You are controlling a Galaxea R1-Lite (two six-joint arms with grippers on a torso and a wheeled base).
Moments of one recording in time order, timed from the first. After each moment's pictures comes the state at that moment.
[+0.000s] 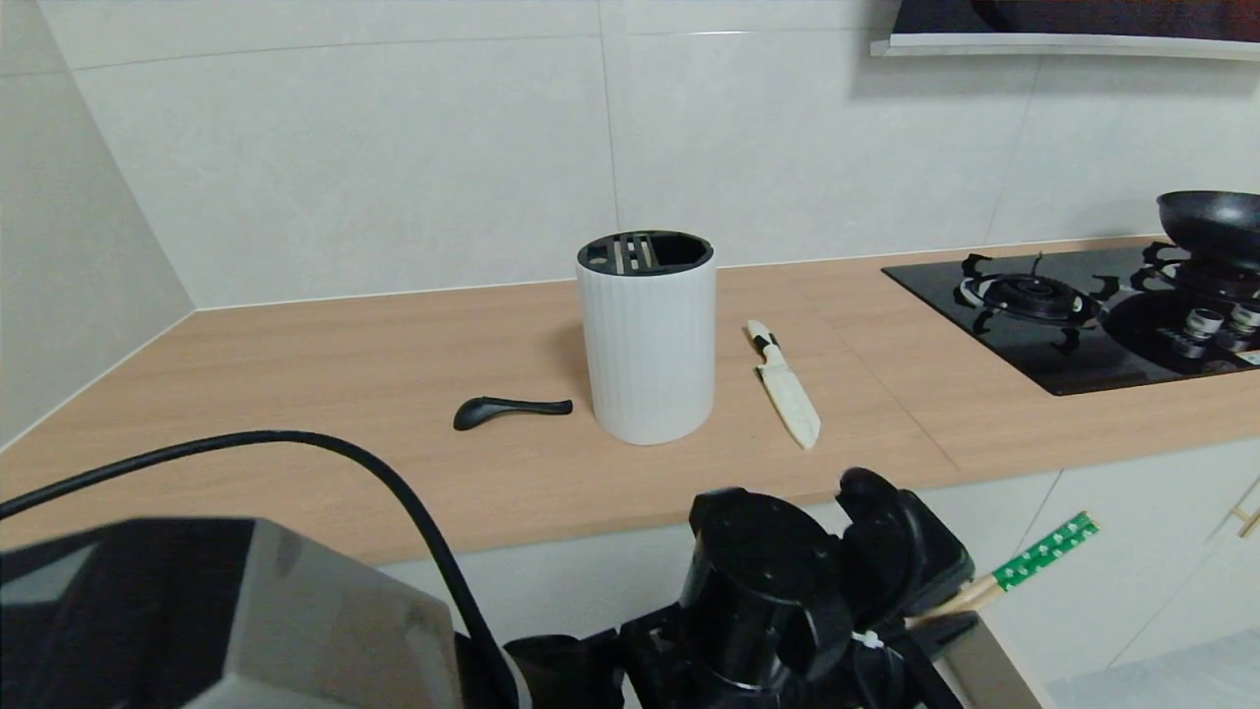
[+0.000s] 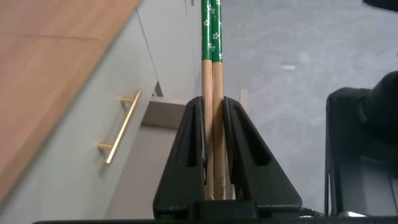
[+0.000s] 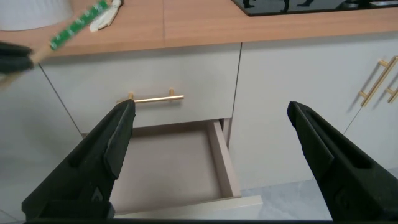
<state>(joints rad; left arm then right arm) -1.06 2.09 -0.94 -0.94 -0.14 0.08 0.00 0.00 0.00 0.00 0.00 -0.01</state>
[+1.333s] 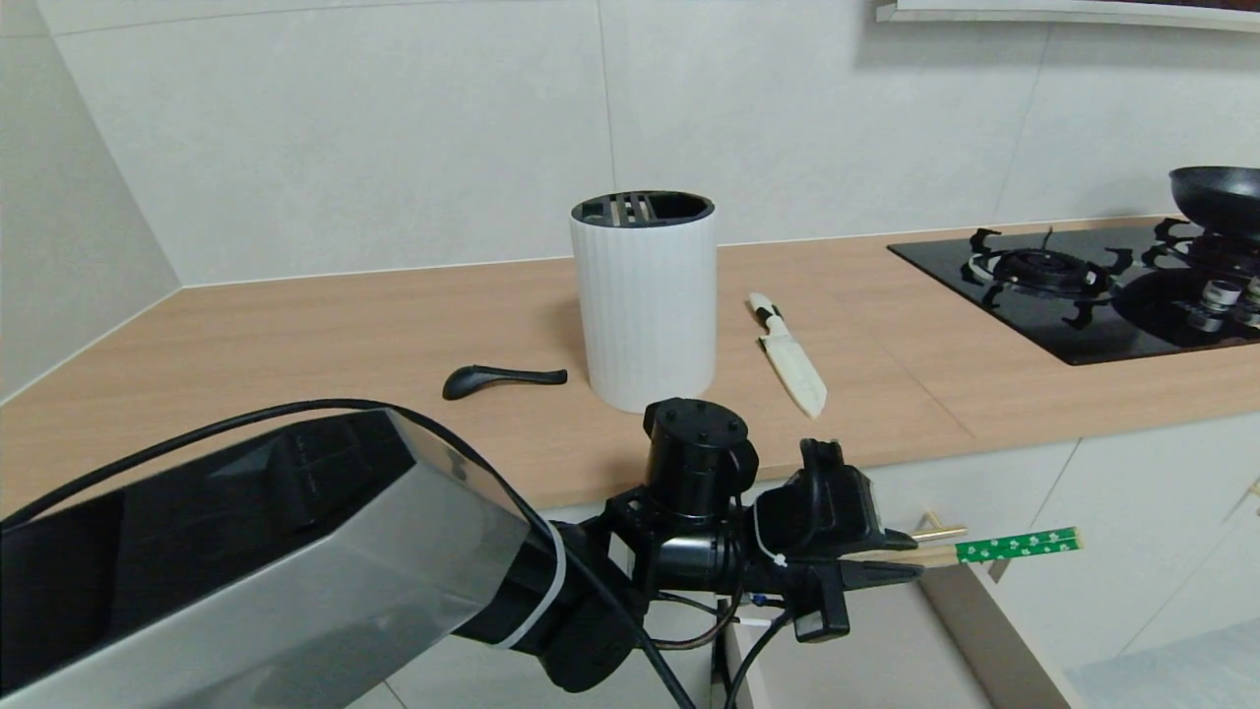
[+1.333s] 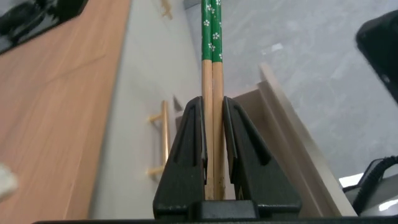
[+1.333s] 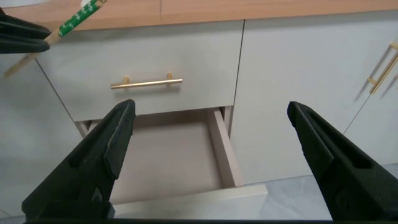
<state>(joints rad) -0.85 2.23 -1.12 -0.89 -0.66 0.52 0.00 0.00 0.00 0.00 0.00 -0.01</state>
